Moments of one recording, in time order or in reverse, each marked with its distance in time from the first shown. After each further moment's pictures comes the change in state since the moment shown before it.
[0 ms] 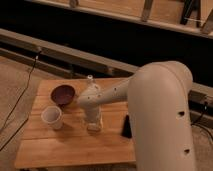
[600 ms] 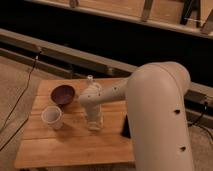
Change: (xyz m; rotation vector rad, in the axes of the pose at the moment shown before) arm -0.009 -0.008 0.003 0.011 0.002 0.008
